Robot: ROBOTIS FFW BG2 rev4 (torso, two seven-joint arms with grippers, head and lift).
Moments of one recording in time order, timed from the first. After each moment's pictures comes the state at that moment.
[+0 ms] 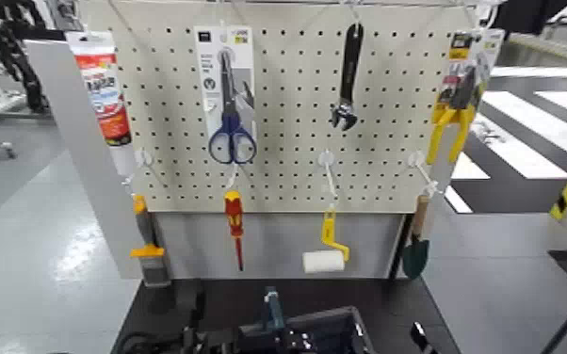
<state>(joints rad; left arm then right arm) -0.10 0.42 -0.31 -1.59 1.75 1.07 -0.39 0.42 -0.13 0.22 -1.83 -0.19 -0.15 -0.11</state>
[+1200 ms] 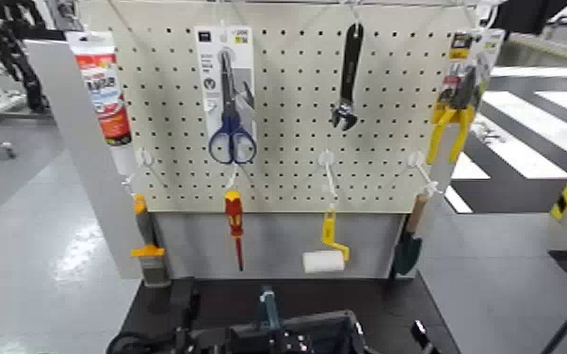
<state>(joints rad) -0.07 0.43 -0.28 -1.64 1.78 1.10 -0.37 0.42 -0.13 0.22 -1.82 -0.17 -0.16 -0.11</state>
